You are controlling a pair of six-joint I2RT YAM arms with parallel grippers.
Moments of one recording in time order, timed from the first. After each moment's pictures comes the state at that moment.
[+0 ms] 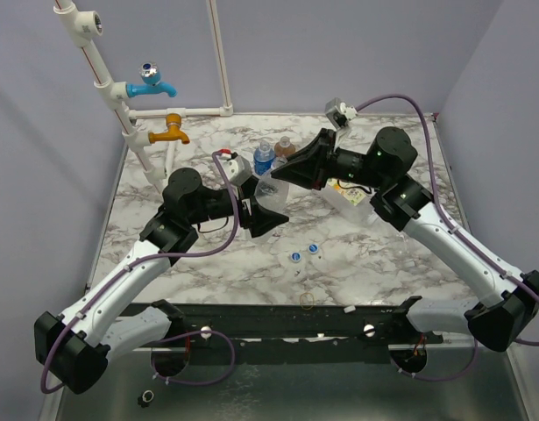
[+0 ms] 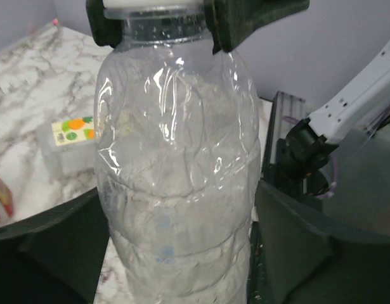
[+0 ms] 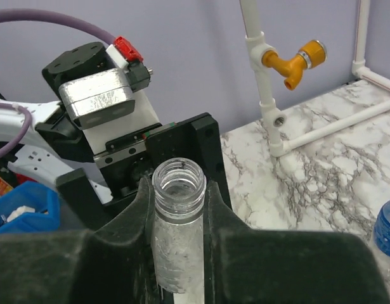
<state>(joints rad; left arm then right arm) -0.59 0.99 0.88 0.11 0.72 -0.18 0.66 1.25 1.25 0.14 -0.68 0.36</state>
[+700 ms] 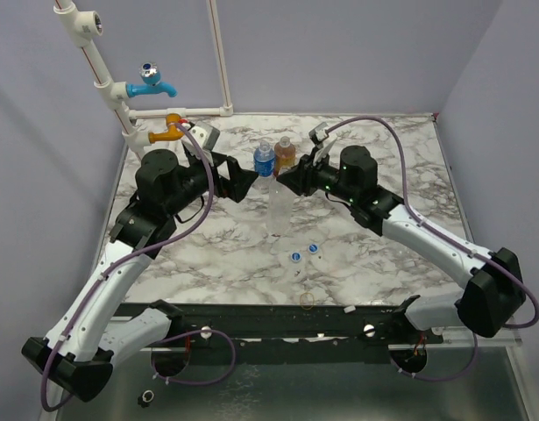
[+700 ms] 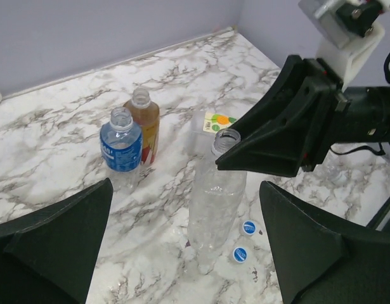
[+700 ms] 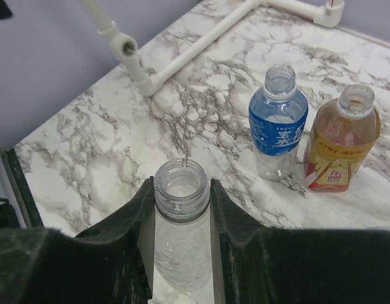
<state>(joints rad) -0.49 0.95 1.12 -0.27 0.27 -0.16 0.66 1.31 1.05 0.12 -0.26 0.18</state>
